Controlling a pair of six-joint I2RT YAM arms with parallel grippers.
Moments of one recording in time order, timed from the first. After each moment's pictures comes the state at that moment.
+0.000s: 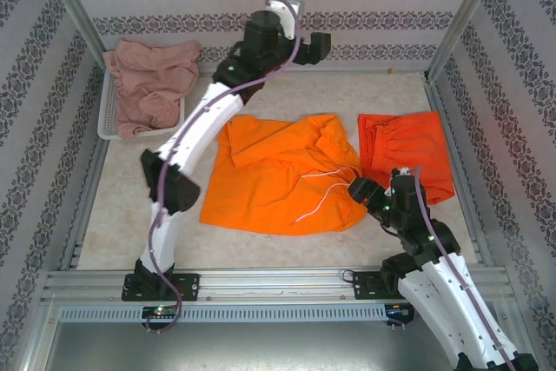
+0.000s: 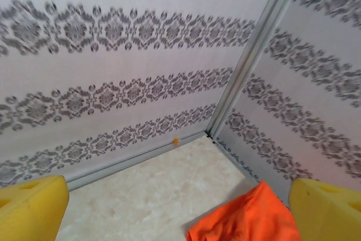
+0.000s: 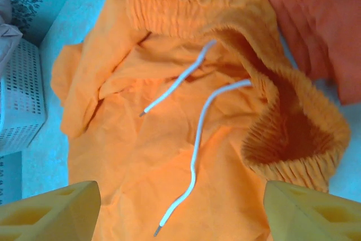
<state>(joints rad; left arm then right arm) -0.56 2.08 2.33 -0.39 0.08 -0.26 0.29 0.51 0.55 -0.72 -0.11 0.89</state>
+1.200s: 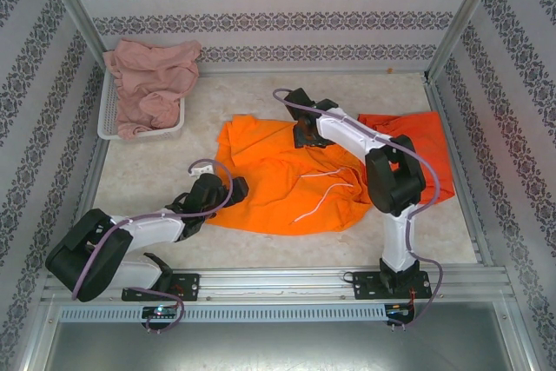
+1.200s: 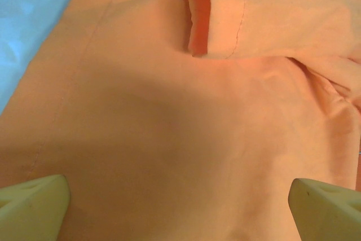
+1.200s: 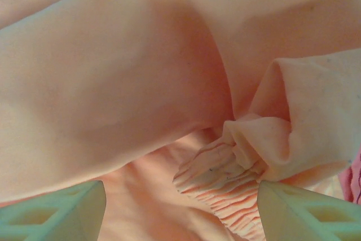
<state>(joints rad) -0.56 1.31 0.32 0.30 -0.16 -0.84 0.52 2.03 1.63 -0.87 0.33 0.44</state>
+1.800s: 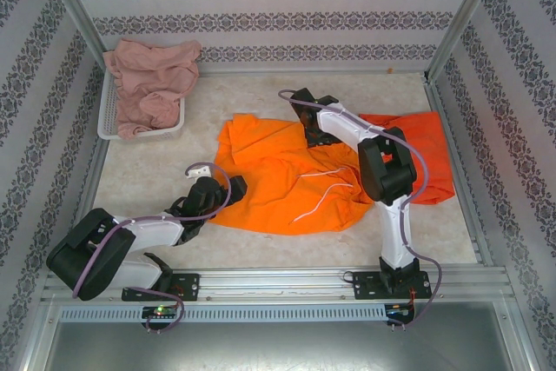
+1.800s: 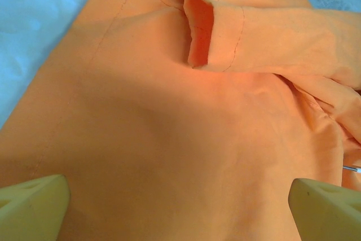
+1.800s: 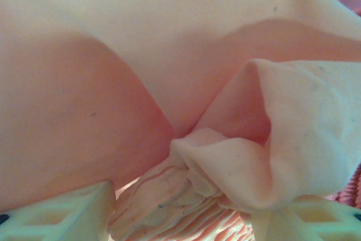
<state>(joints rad) -0.56 1.32 0.27 0.43 -0.19 -0.87 0.45 2.16 1.71 -0.95 0.44 0.42</state>
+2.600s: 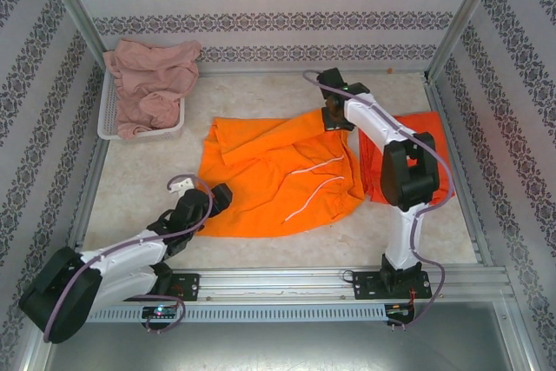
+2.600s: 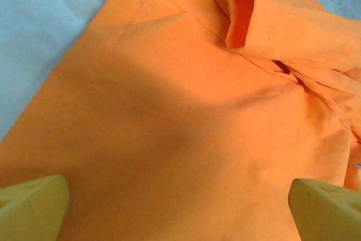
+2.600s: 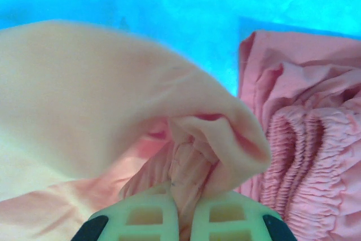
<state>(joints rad) -0.56 0.99 0.15 0.16 -0.28 -0.99 0.30 1.99 1.68 -0.88 0.31 0.25</state>
